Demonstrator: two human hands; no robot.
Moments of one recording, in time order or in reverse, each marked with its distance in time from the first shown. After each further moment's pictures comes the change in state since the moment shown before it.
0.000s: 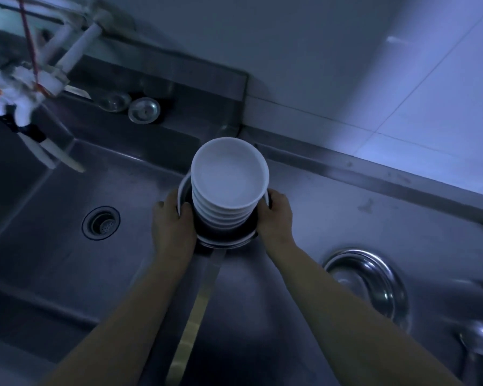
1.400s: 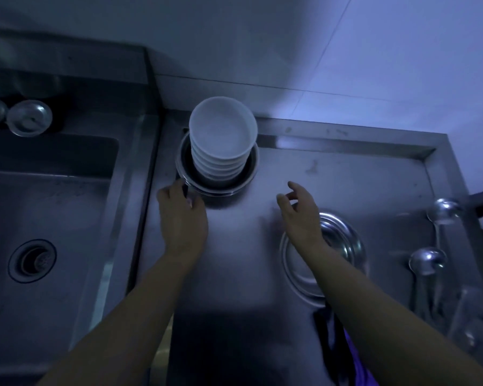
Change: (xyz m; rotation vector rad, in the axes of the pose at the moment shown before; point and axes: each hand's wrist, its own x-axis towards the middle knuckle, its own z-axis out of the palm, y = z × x) left_hand -0.014 0.046 0.106 0.121 -0.212 0.133; right_hand -0.002 0.086 -0.121 -0.141 0.248 0.157
